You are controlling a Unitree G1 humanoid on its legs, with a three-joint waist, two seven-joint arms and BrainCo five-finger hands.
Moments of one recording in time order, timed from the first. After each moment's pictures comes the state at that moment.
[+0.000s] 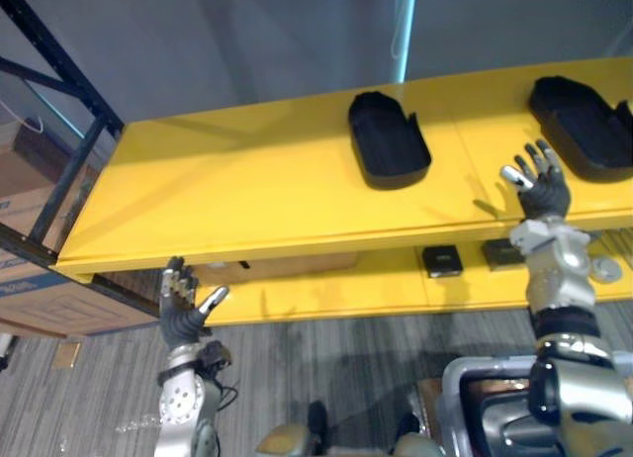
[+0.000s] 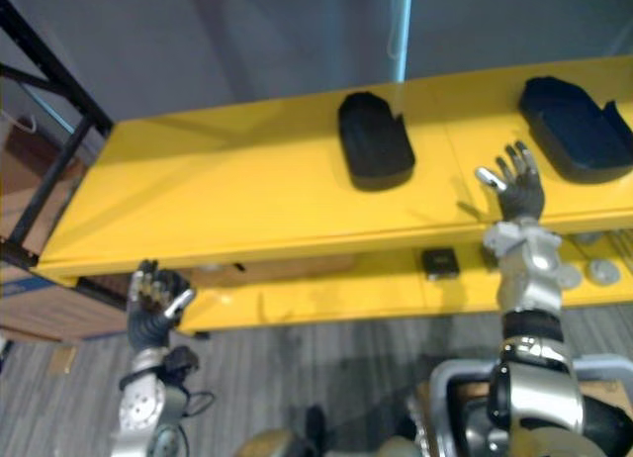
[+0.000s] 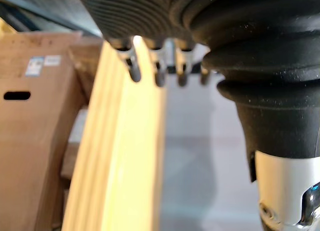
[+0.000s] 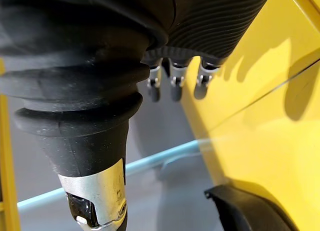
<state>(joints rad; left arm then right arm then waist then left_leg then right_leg) 0.25 0.10 0.02 -0.10 -0.32 -0.29 0.27 -0.64 -0.51 -0.26 0.75 0.57 -0.15 0.22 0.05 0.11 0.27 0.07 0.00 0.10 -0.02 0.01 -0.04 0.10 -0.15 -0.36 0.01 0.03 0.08</state>
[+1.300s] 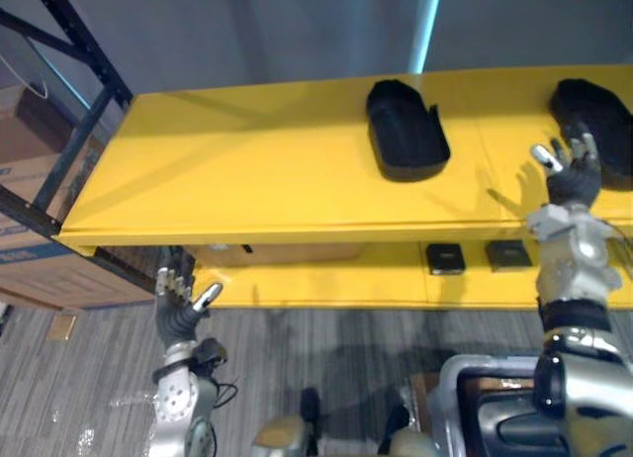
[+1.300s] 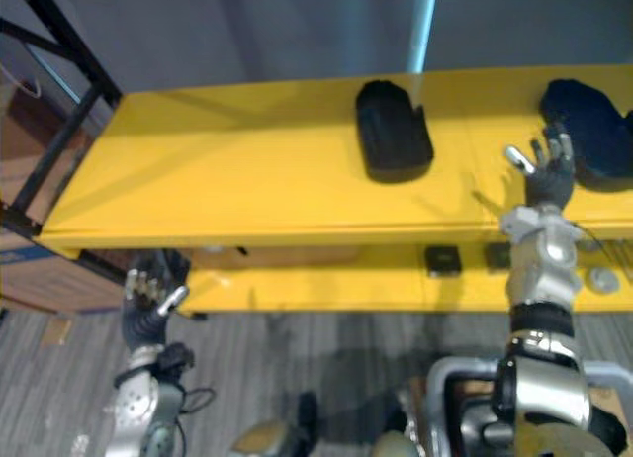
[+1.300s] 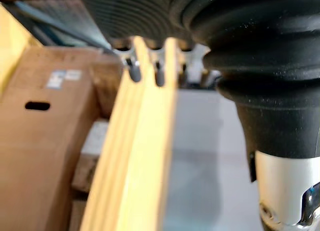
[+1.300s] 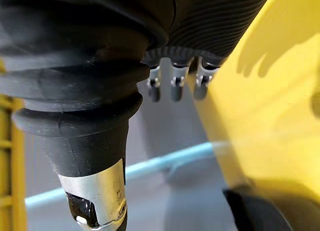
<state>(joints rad) 0.24 0.15 -0.01 -0.10 -0.39 -0.29 0.28 -0.73 -0.55 -0.25 0.79 0.61 -0.16 0.15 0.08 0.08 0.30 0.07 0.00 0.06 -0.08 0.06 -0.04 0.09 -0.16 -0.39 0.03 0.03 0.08</state>
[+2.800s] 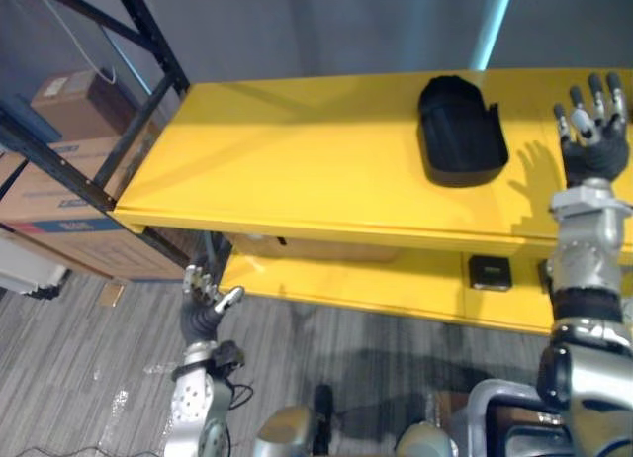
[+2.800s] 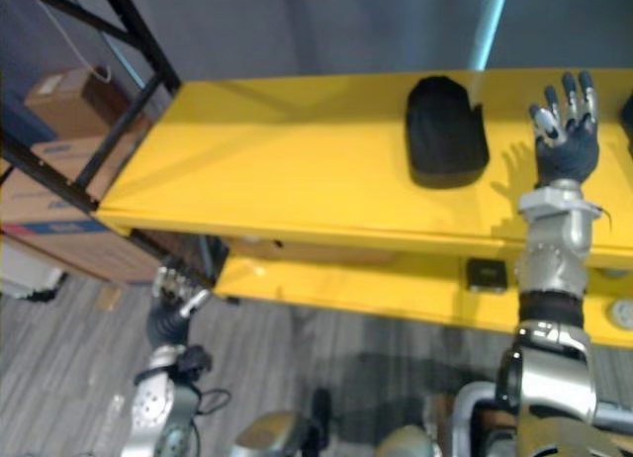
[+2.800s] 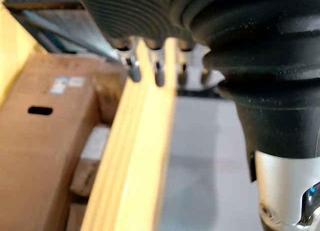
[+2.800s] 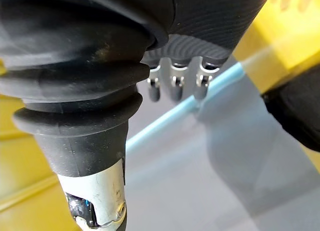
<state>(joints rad) 0.24 0.11 -0.06 -0.11 -0.40 -0.30 0.20 -0.67 -0.56 -0.32 0.63 0.85 -0.20 0.29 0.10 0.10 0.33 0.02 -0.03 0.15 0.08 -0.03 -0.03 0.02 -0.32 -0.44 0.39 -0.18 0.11</state>
